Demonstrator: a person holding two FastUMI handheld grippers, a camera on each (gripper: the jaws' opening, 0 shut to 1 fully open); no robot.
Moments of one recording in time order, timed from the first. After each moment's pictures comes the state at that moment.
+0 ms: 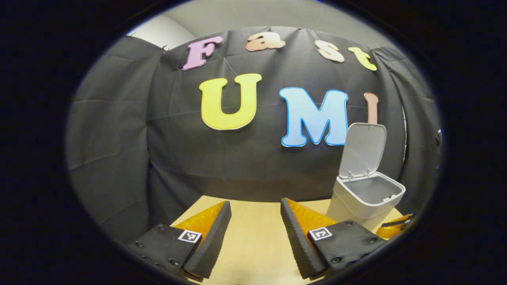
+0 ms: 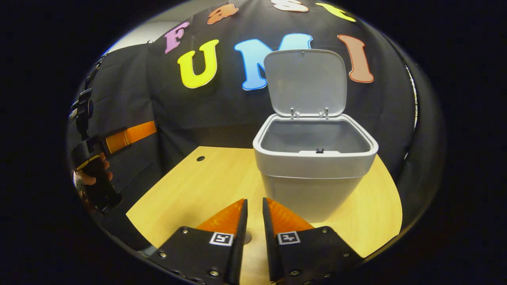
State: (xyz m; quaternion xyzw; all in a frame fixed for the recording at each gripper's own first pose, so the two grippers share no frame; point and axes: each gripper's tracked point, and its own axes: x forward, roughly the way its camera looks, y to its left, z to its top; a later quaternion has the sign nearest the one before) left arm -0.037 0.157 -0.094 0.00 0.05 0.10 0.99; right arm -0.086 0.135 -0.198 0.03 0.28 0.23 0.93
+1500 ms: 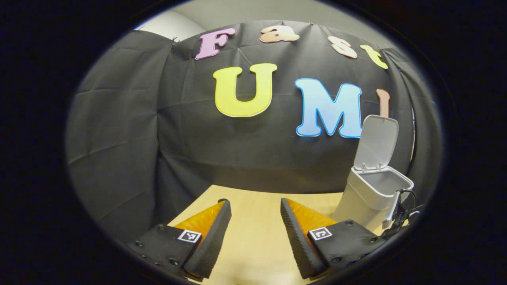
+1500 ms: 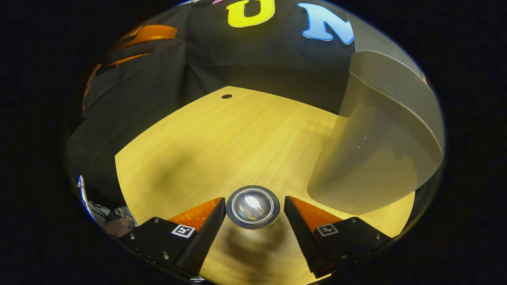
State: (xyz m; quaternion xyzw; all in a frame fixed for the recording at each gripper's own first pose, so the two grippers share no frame) left arm -0.045 0.196 -0.123 -0.02 0.08 0.13 0.99; right arm -0.103 0.202 -0.336 -0.13 0.40 0.32 0.85
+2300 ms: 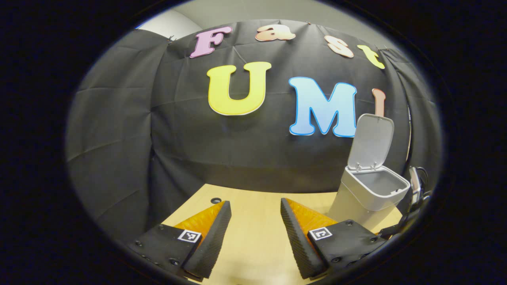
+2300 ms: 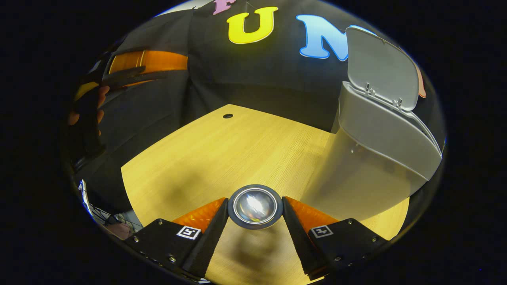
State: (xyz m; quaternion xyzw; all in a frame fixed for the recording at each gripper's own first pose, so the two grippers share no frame) left arm -0.037 0.178 -0.127 -0.02 0.09 0.11 0.99; right arm -0.094 0.207 -0.271 -0.10 0.34 0.33 0.88
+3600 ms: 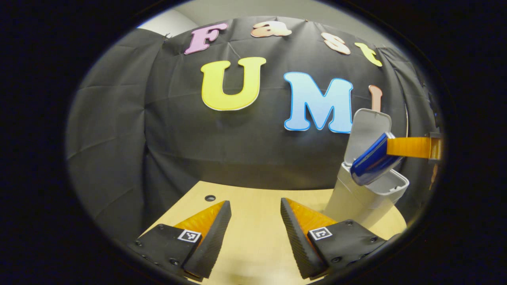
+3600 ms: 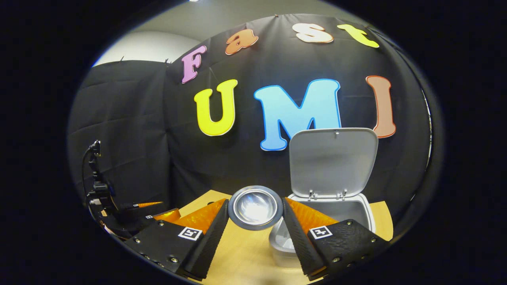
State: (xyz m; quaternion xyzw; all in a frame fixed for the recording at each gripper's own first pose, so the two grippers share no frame) left arm -0.023 0.171 -0.137 -0.03 0.10 0.09 0.99; right arm 0.012 0.156 -0.045 0.03 0.12 0.25 0.96
